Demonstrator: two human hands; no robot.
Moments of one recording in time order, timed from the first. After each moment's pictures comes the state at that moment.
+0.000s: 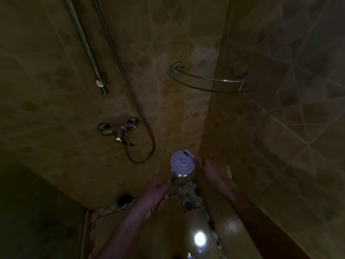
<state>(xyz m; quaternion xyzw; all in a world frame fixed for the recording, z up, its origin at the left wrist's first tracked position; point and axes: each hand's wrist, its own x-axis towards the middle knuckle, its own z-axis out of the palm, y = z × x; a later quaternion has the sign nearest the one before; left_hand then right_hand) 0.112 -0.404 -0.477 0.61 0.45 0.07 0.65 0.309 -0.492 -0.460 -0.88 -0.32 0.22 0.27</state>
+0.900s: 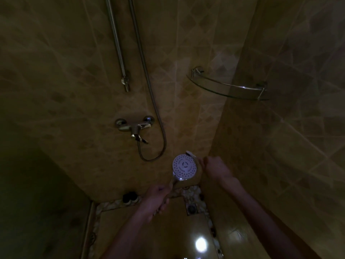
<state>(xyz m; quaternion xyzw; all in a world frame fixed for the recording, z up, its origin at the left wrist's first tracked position) 0.068 -0.404 -0.479 0.60 0.47 0.10 0.64 0.294 -0.464 -0.433 -0.86 -0.48 0.12 0.09</state>
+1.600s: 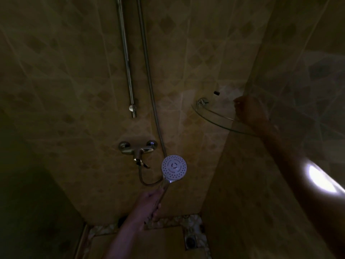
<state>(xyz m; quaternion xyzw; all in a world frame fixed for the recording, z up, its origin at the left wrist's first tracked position) 0.089 -0.357 -0.436 0.52 0.45 0.22 0.69 0.449 -0.377 -0.222 -0.81 -0.50 -0.12 0.30</state>
